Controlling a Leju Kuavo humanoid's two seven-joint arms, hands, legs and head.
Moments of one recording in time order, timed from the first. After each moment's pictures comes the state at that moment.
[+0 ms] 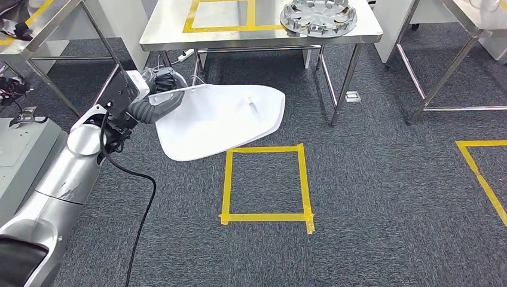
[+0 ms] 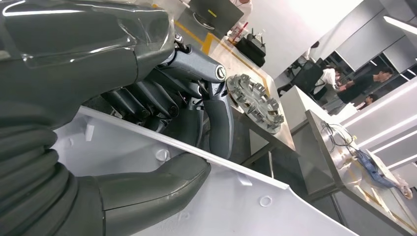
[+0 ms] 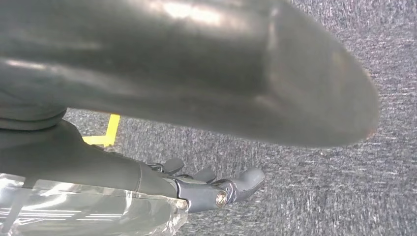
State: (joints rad) left arm -0.74 0.27 -0.42 -1.21 -0.07 -0.31 -0.13; right arm -0.05 0.01 -1.38 -0.15 1.35 0.11 -0.40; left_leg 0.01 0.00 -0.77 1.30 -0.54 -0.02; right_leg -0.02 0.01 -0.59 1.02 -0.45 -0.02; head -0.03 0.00
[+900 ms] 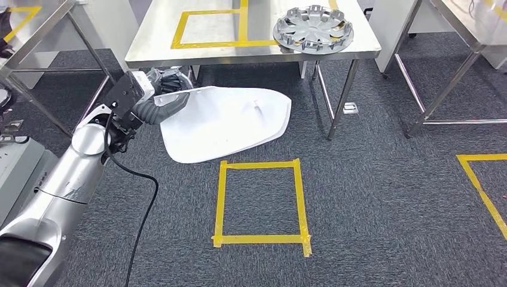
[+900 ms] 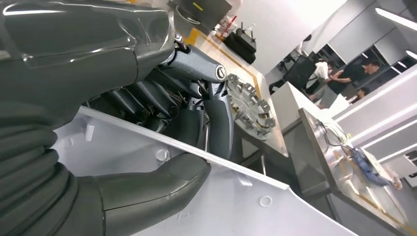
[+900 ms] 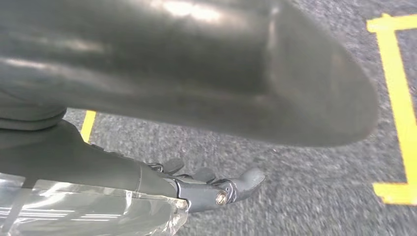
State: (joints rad) left arm -0.75 0.26 -0.42 -1.21 -0.07 -0.33 -0.13; right arm -0.06 0.01 -1.38 -0.15 1.34 0.14 -0.39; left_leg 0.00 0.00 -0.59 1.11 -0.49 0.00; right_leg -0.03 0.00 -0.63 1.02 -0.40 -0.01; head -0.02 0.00
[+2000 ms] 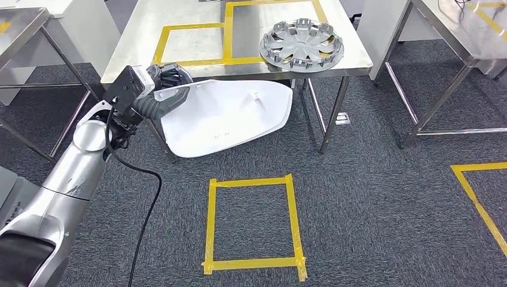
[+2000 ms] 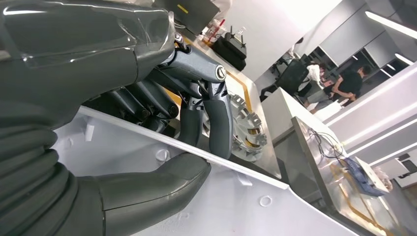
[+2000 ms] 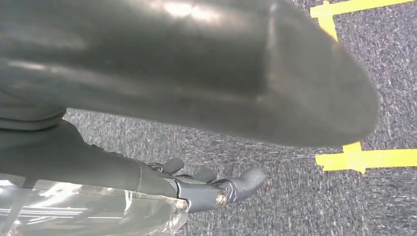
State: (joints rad) left arm -0.76 0.24 -0.40 -1.19 -0.09 -0.32 -0.14; right arm -0.05 0.02 -1.38 -0.15 1.33 0.10 -0.41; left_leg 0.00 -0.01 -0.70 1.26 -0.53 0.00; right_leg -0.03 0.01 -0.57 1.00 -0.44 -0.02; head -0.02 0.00
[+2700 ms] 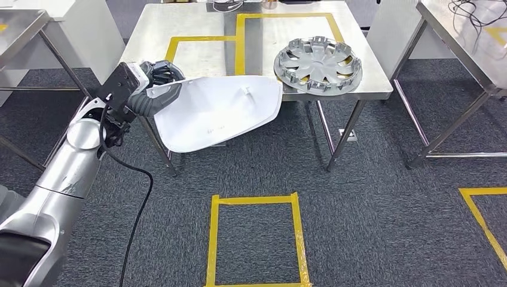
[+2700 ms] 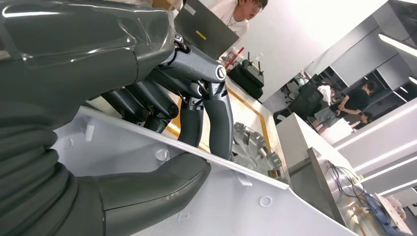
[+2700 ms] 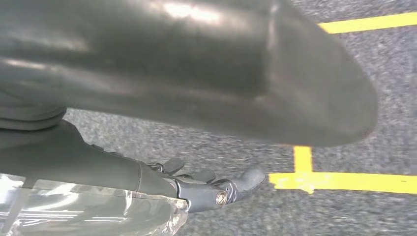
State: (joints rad) left arm -0.76 0.25 -0.38 -1.18 -0.11 -0.30 -0.13; right arm -0.06 0.00 -1.38 -0.14 1.35 0.12 -0.41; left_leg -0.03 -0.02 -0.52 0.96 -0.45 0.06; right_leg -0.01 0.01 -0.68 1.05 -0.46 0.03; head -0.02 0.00
